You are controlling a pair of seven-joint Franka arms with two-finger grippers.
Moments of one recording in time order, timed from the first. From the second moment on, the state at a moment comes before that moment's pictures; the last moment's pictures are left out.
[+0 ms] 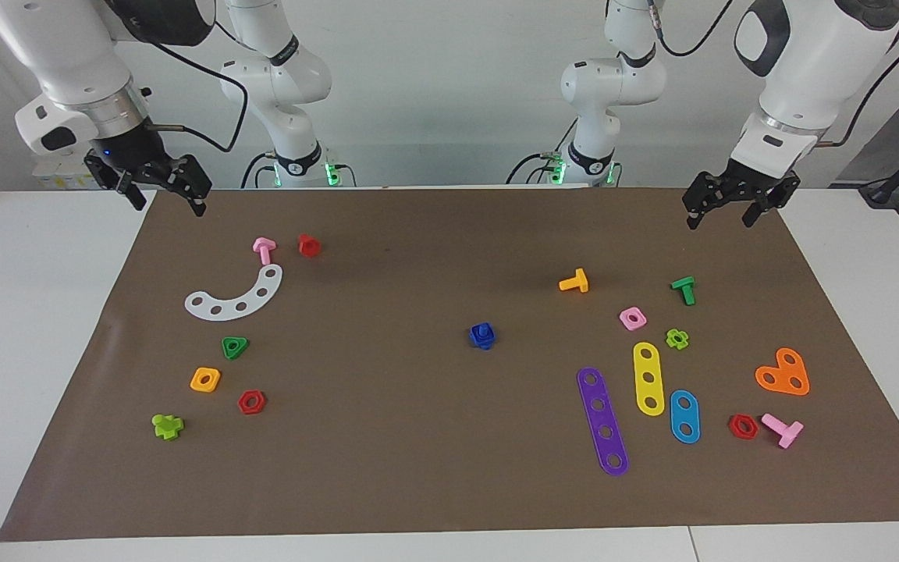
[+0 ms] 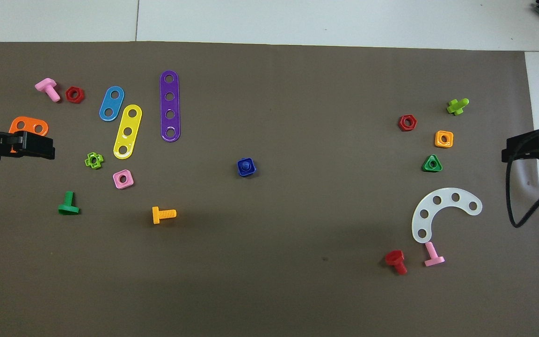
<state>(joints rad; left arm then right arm) -0.03 -0.04 -0.03 -1.68 0.01 1.66 -0.02 0.07 -0.02 -0.12 -1.58 -0.02 1.53 0.09</state>
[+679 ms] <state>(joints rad) -0.25 -0.04 -0.04 -1.79 0.00 1.74 -0.25 0.07 -0.02 -0.12 -1.58 -0.02 1.53 0.09</state>
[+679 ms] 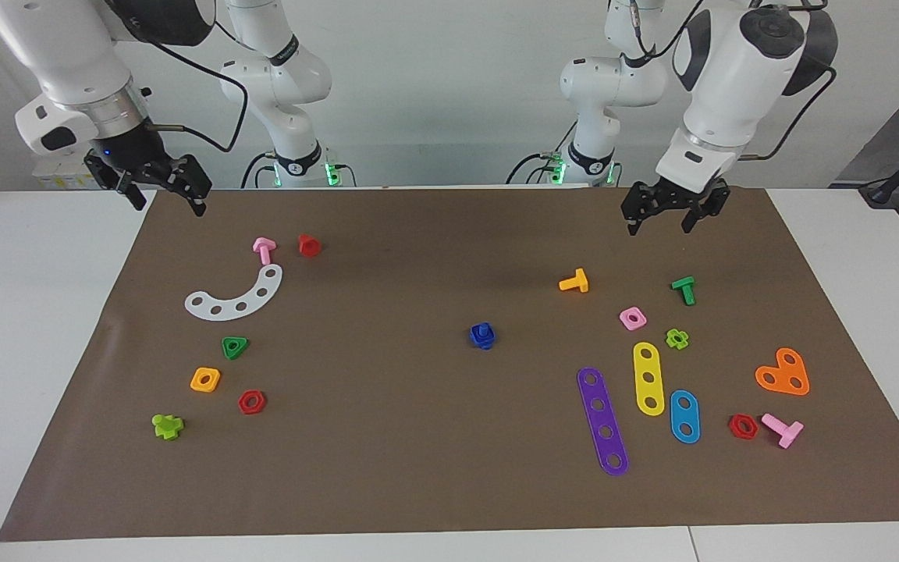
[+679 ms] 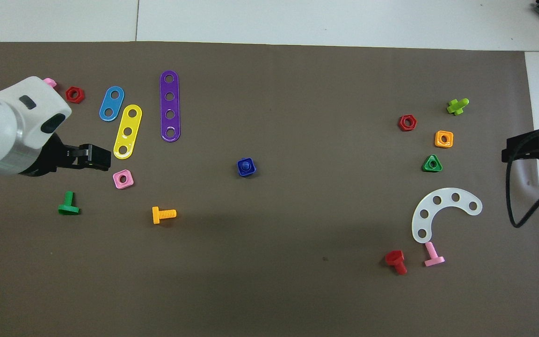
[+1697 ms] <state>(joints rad) -0.55 0.32 -0.04 -1.77 -0.05 2.15 -0.70 0.07 -0.02 -0.12 -1.58 -0.02 1.53 0.09</state>
